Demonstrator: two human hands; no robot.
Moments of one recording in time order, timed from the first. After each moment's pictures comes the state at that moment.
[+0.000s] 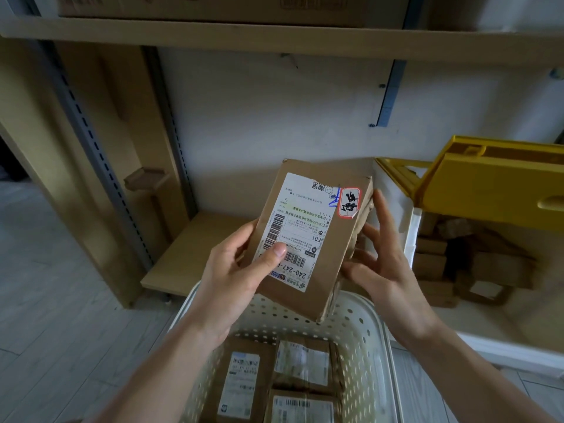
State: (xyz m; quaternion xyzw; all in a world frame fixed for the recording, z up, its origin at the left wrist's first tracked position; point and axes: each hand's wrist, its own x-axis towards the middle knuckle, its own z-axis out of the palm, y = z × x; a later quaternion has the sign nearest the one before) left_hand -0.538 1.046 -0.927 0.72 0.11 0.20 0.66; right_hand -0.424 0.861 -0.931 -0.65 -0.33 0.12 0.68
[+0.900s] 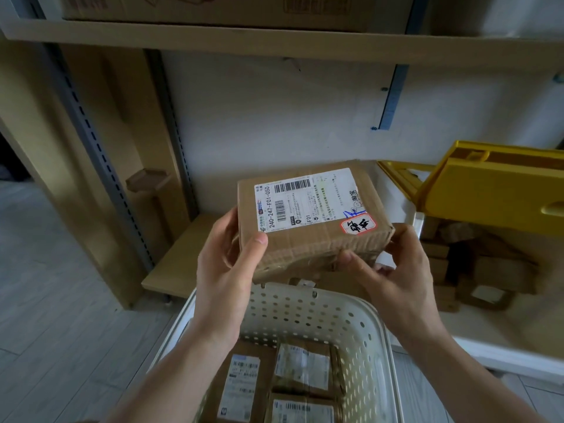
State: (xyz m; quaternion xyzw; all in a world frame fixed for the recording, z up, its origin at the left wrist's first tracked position) left_hand -0.534 1.039 -0.932 0.62 0.12 0.35 0.69; right_hand -0.424 0.862 -0.931 -0.70 -0.26 -0.02 0.66
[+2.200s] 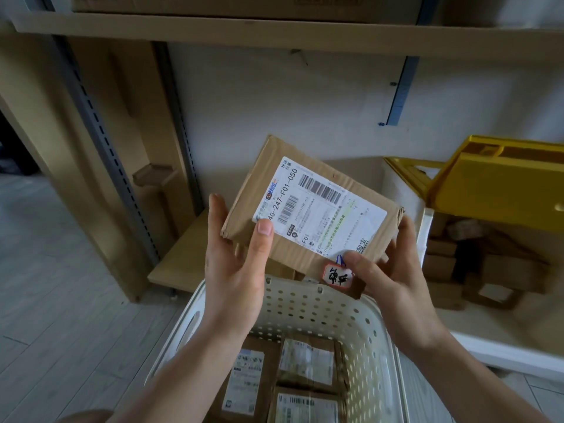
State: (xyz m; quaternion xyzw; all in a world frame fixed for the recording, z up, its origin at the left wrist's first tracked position) left_hand -0.535 1.035 -0.930 0.65 0.11 0.38 0.65; right_hand -0.437 0.867 -0.931 -0.60 -0.27 0.14 0.74
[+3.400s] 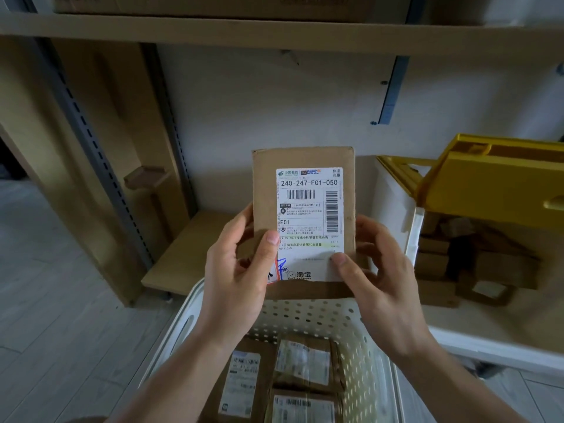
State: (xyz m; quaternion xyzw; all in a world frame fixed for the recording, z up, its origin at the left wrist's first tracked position) left_hand -0.530 1.035 -0.933 0.69 0.05 0.34 0.63; right_hand -0.444 0.869 -0.932 -0.69 -0.30 0.01 0.66
